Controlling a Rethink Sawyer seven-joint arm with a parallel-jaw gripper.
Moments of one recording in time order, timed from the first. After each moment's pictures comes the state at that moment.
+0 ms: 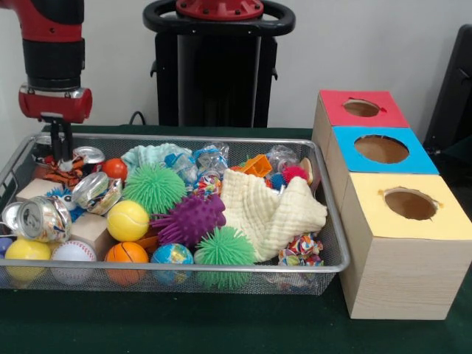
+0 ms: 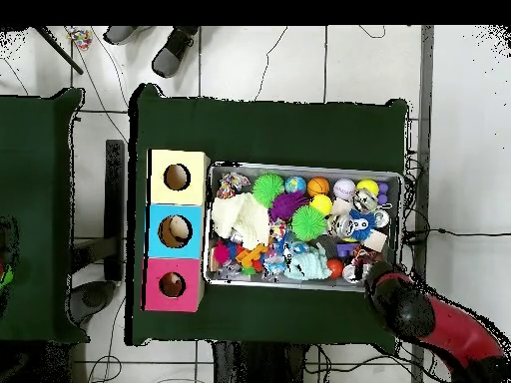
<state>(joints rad) -1.00 -0.63 0.23 1.89 -0.46 0.15 1.43</state>
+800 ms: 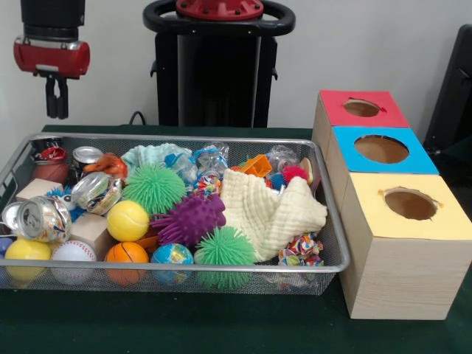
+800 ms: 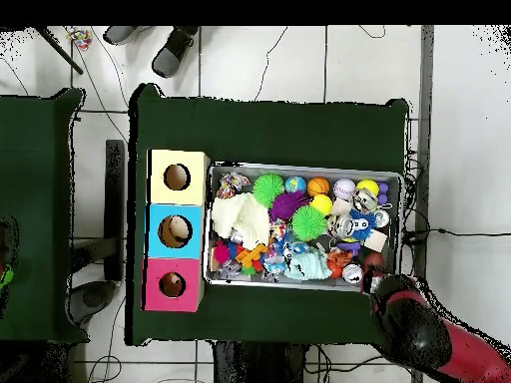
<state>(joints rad) -1.07 -0.83 0.30 2.05 -0.41 0.15 1.43</state>
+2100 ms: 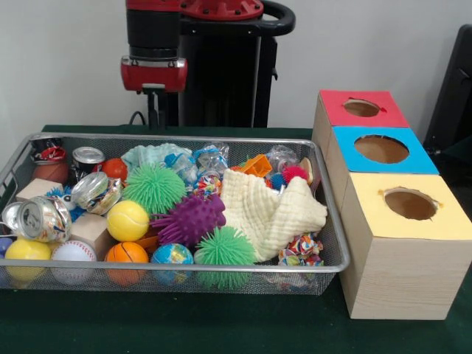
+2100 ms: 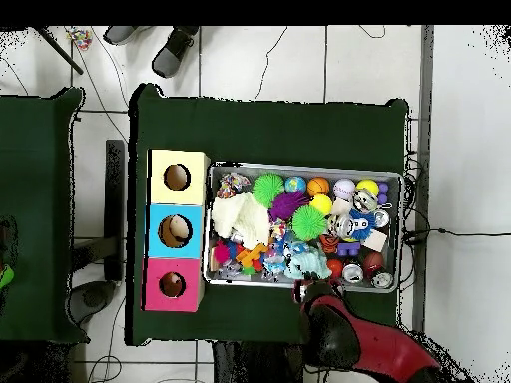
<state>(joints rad) -0.75 -0.74 0.13 2.17 -0.40 -0.05 1.45</state>
